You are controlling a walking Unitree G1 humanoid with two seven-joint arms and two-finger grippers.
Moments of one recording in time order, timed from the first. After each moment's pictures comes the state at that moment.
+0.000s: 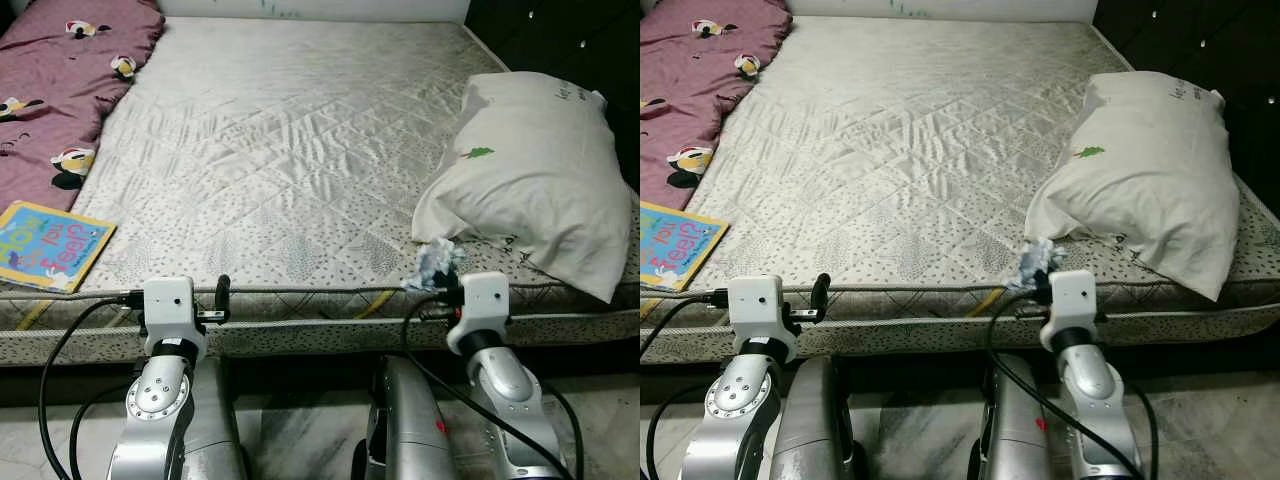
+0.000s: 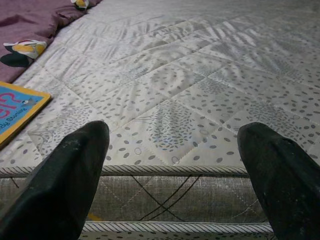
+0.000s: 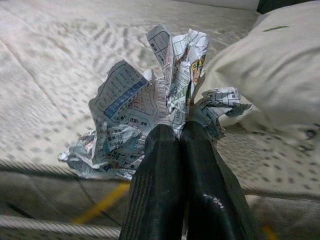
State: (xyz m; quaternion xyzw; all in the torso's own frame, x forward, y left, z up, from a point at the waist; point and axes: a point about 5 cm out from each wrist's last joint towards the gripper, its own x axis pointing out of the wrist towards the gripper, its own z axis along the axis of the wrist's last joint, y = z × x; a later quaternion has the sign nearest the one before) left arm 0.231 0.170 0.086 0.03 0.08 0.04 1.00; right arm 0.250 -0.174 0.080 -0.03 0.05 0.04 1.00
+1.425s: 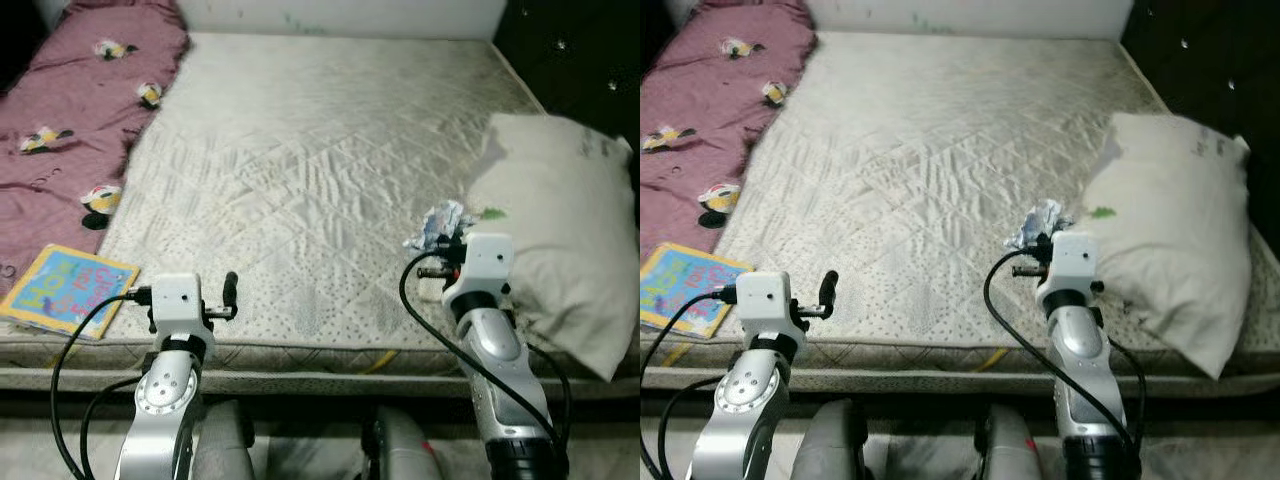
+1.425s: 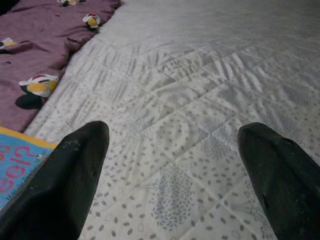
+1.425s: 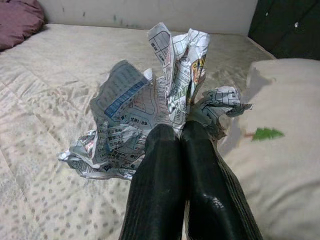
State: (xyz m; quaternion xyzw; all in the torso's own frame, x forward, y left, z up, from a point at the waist) left arm 0.238 0.163 0.087 0.02 0.07 0.03 1.00; right arm 0.282 -0.171 0.109 -0.01 0.02 -0.02 1.00
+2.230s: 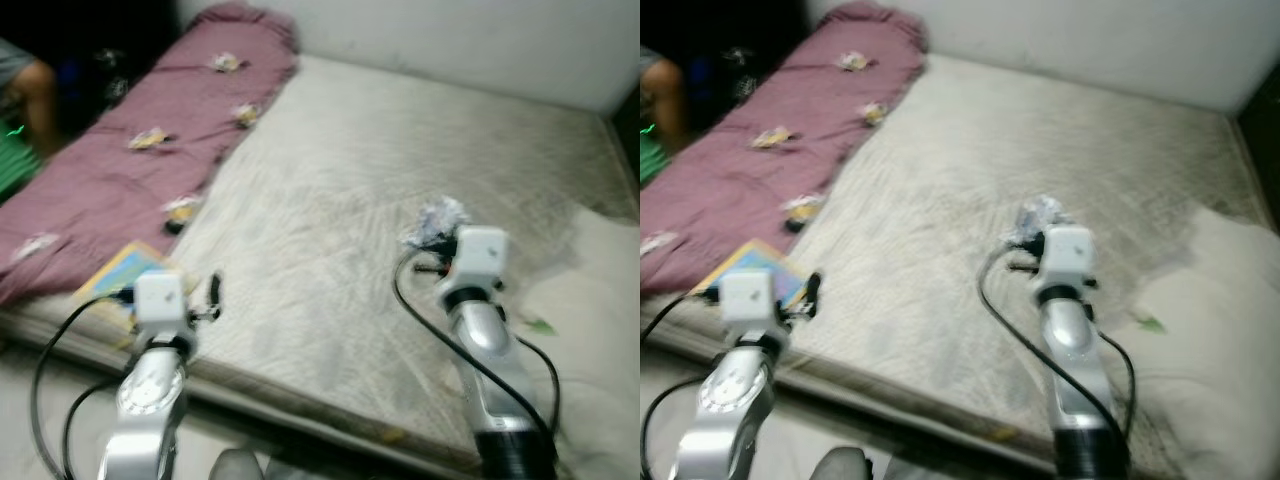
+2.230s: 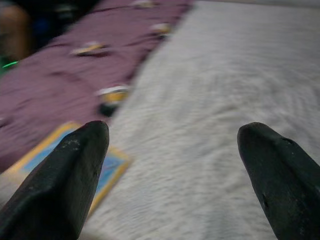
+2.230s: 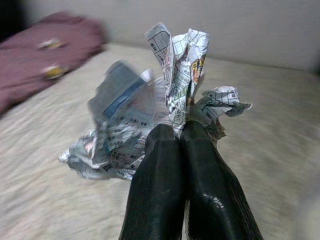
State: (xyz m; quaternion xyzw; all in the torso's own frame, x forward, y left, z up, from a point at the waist) left arm 0.235 0.175 0.079 0.02 0.09 0.04 0.99; right arm 0.290 -0.162 0.116 -0.01 0.02 -0.02 1.00
